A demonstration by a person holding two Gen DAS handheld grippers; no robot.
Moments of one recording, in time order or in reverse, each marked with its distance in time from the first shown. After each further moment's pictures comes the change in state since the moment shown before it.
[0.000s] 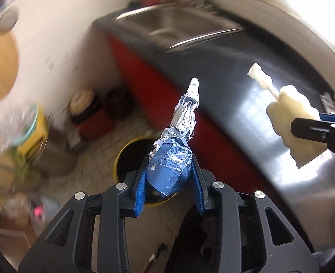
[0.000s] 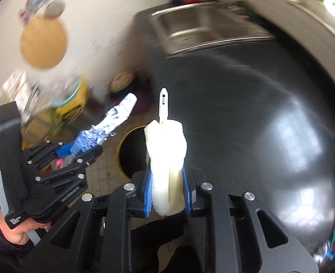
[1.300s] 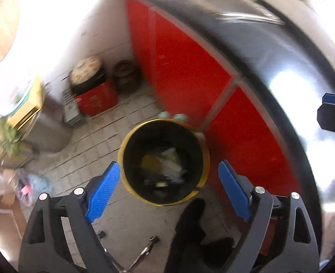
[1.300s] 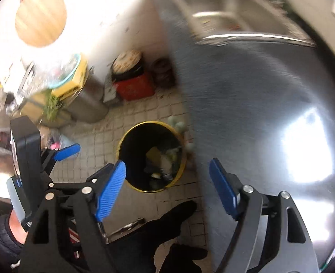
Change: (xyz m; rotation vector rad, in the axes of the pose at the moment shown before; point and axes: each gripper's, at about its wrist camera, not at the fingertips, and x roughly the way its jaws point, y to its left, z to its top) left arm 0.083 0.049 0.009 -0.085 0.097 -0.059; right arm 0.065 0.016 0.055 -0.018 0.063 -0.077
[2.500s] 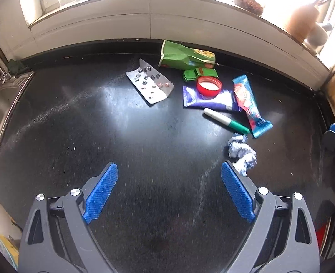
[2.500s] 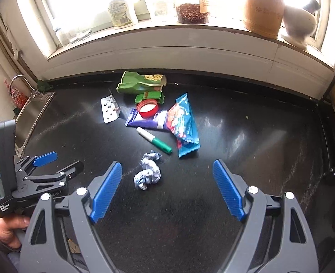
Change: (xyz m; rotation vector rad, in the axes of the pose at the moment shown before) left arm -0.092 -0.470 -0.043 0.832 -0.044 -0.395; right arm -0.272 -0.287 -0.368 0.945 -0.339 -0.483
